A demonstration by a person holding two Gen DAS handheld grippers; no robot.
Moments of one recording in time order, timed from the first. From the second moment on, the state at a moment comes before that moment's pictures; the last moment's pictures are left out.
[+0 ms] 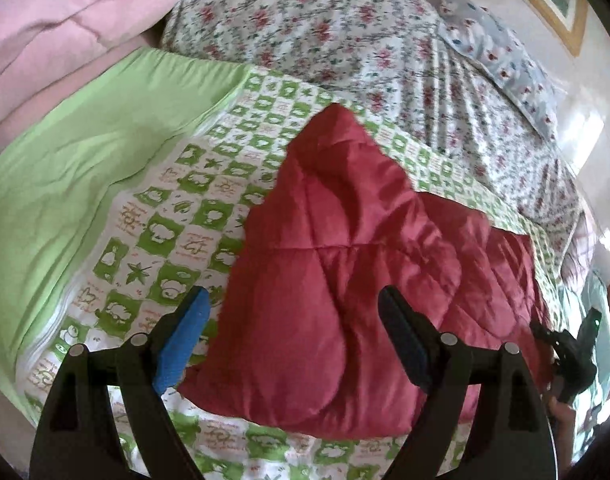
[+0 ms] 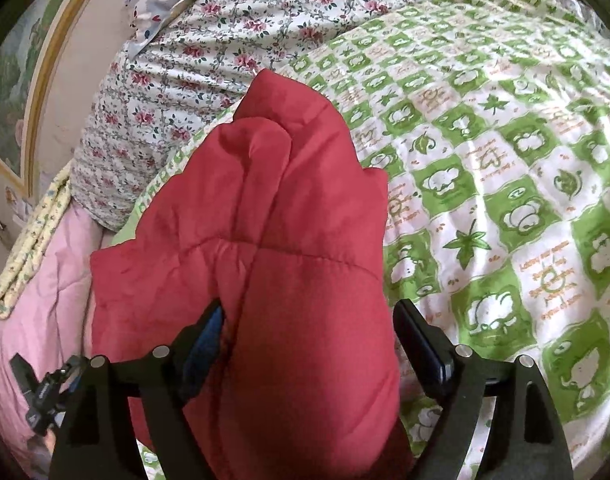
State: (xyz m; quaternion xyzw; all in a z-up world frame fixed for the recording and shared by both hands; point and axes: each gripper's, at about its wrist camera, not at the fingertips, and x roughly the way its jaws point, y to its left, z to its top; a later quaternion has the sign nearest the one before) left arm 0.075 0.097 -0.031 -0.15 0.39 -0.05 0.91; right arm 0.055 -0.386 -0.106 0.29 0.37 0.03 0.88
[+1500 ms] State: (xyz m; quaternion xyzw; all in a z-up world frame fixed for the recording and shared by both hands) left arm 0.052 0.004 -0.048 -0.02 0.41 -0.15 0.90; right arm 0.025 -0.234 -0.061 0.02 0.36 0.05 0.93
